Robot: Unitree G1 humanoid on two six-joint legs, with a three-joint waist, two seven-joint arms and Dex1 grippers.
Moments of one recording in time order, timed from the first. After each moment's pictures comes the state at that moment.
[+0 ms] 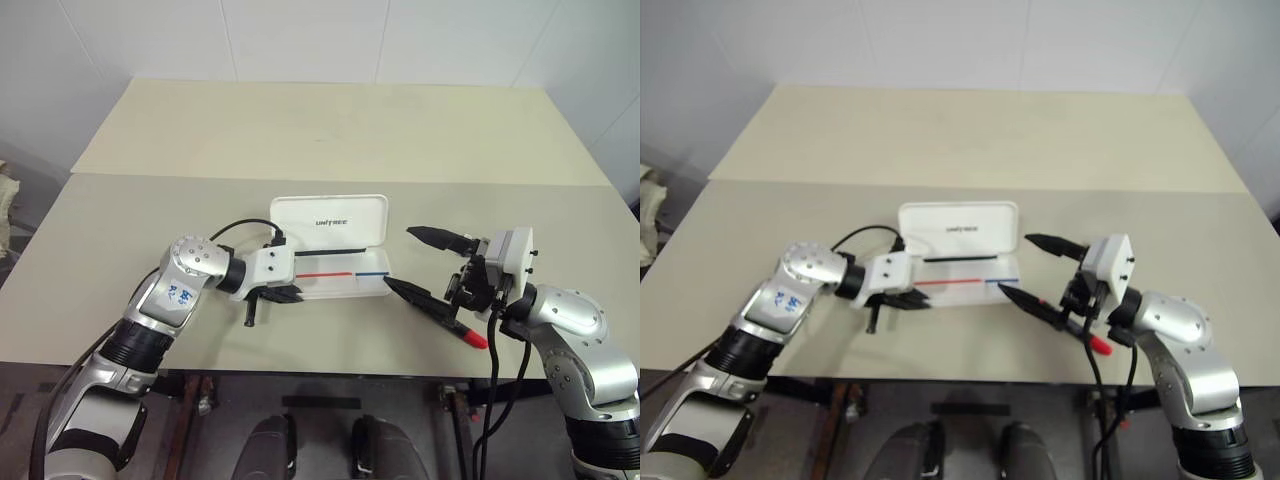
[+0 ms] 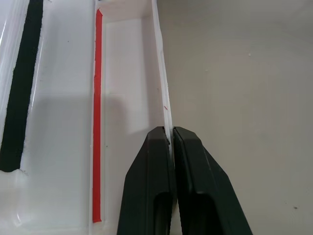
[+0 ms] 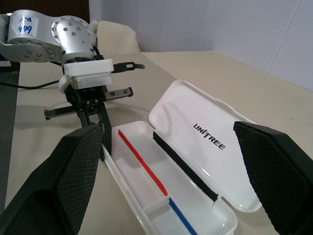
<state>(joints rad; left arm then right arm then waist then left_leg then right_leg) -0.62 0.62 -0.30 0.06 0.03 0.27 -1.22 -0.18 -0.59 -0.13 -0.39 0.56 0.23 0.91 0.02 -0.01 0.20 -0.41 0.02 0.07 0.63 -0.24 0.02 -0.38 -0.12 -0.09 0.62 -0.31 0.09</state>
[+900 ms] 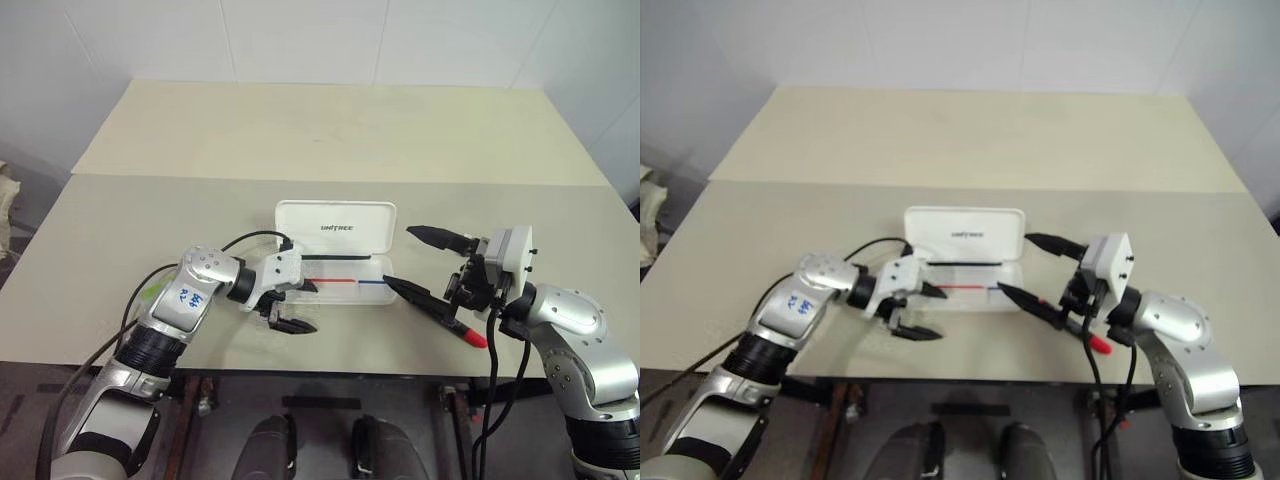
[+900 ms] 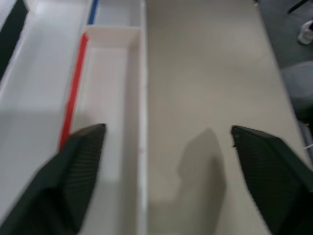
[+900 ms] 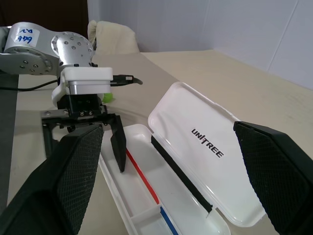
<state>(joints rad) -0.61 0.55 -0.30 0.04 -0.09 0.42 -1.25 -0.18 -0.59 -0.12 -0.39 0.56 0.24 0.90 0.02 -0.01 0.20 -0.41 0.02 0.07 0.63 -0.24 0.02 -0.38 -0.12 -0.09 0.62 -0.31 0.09</state>
